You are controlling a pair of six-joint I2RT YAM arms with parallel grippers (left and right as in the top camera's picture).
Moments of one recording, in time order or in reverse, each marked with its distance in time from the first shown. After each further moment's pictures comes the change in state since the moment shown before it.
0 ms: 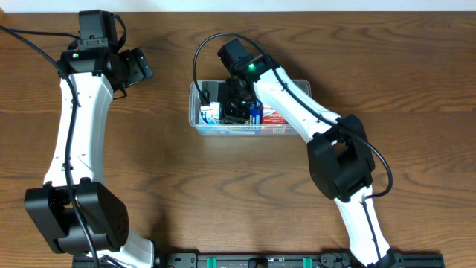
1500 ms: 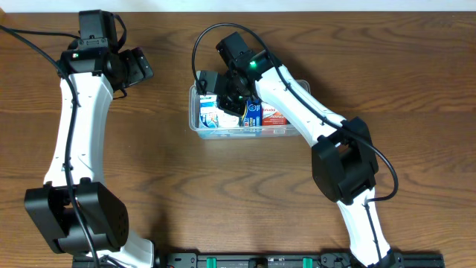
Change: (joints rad) left arm 0.000 0.000 0.000 0.000 0.000 0.000; right arm 0.000 -0.031 0.019 0.036 -0.008 0.166
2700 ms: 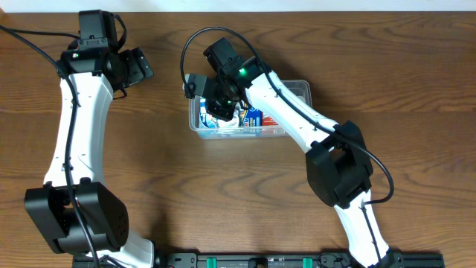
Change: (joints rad) left arm 0.000 0.000 0.000 0.000 0.000 0.000; right arm 0.059 0.000 0.000 0.047 -0.012 0.066
